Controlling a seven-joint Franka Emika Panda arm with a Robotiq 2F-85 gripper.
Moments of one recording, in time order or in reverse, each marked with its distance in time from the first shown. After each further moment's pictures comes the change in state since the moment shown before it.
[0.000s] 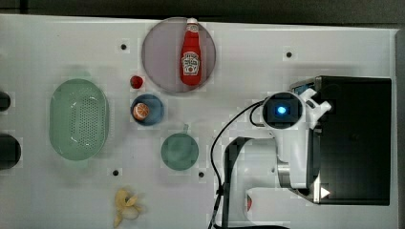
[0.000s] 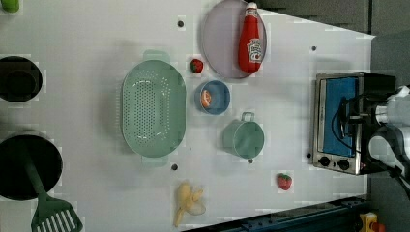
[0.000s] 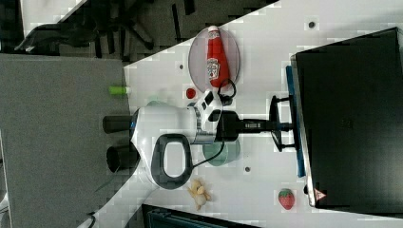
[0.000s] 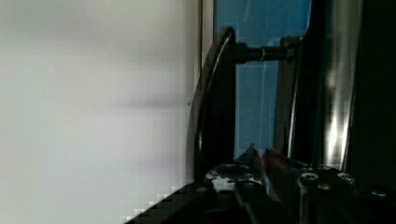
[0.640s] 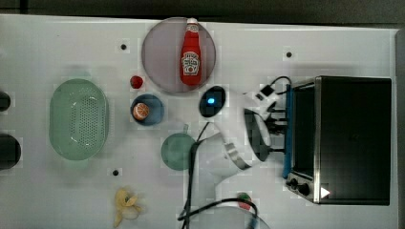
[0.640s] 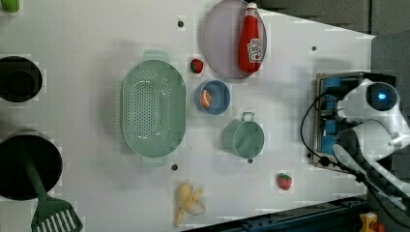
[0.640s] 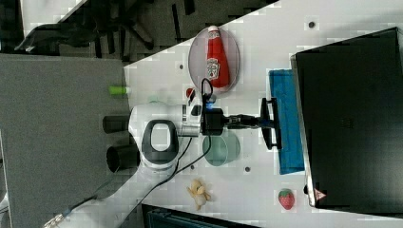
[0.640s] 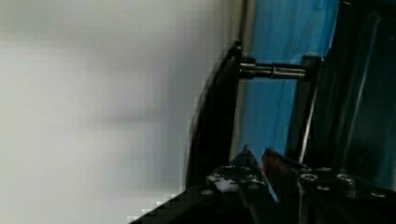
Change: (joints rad) arm 0.092 0.109 0.111 0.010 -0.227 -0.082 0.328
